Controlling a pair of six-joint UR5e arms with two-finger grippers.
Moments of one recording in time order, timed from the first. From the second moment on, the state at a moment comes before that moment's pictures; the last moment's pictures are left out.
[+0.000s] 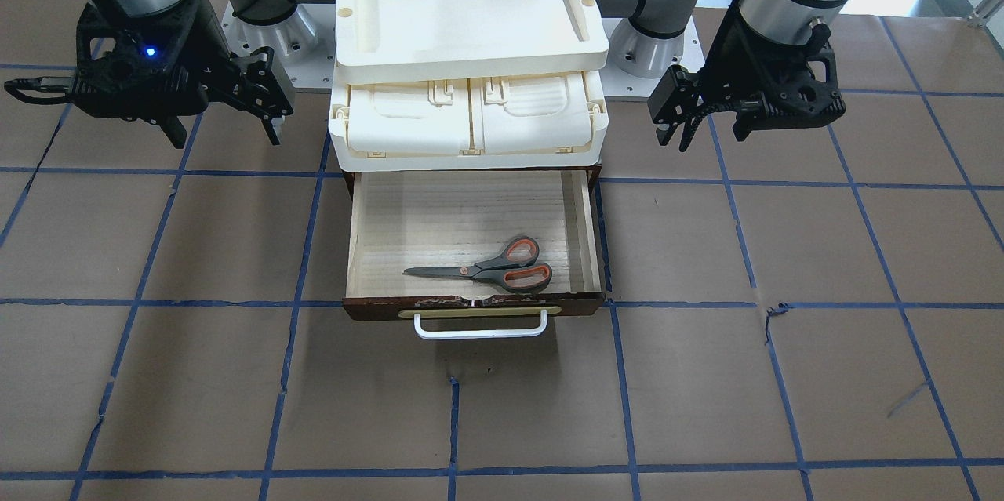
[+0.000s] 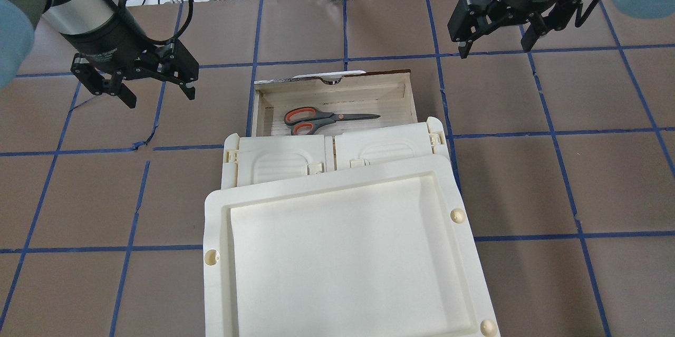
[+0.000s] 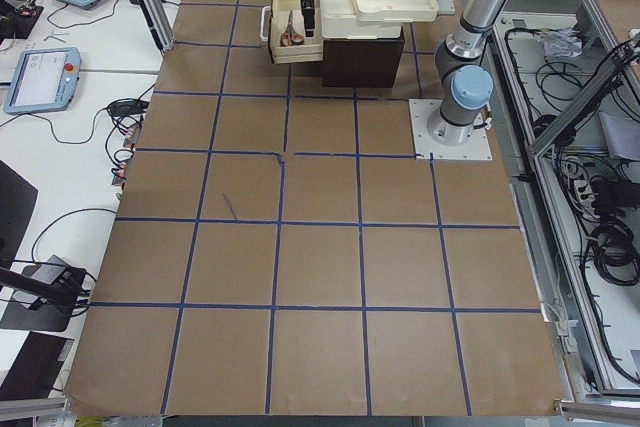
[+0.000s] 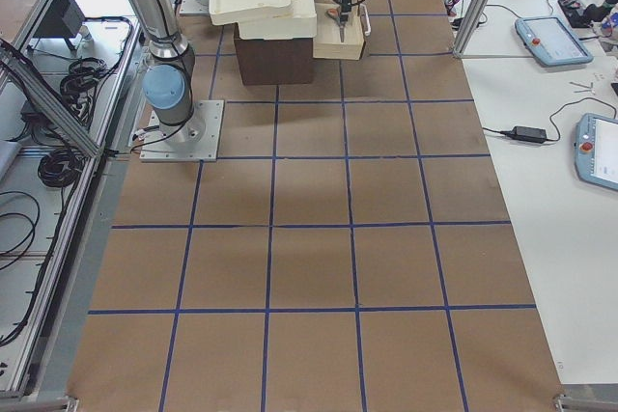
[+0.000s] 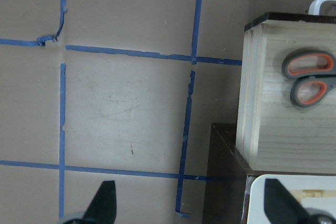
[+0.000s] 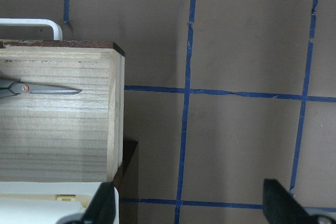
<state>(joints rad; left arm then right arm) -1.50 -1.55 -1.59 -1.61 1.56 -0.03 1.60 -1.53 1.46 -1.54 -1.57 -0.04</state>
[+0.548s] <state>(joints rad) -1.50 -1.55 -1.59 -1.61 1.56 -0.03 1.61 -1.54 1.49 -1.56 -1.59 -0.03</state>
